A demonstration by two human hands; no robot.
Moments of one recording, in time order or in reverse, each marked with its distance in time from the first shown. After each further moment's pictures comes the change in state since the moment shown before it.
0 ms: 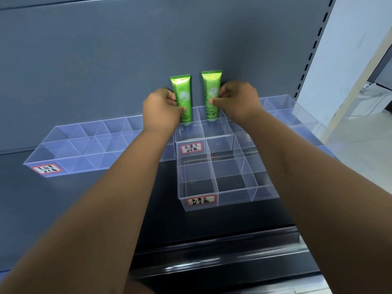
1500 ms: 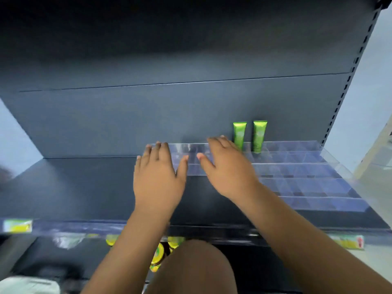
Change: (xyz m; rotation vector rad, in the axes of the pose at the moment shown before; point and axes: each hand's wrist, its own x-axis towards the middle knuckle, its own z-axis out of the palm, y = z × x) left_hand -0.181 -0.003 -0.218 0.660 0.233 0.108; right_hand -0.206 -0.181 0.031 -0.397 -0.116 -0.437
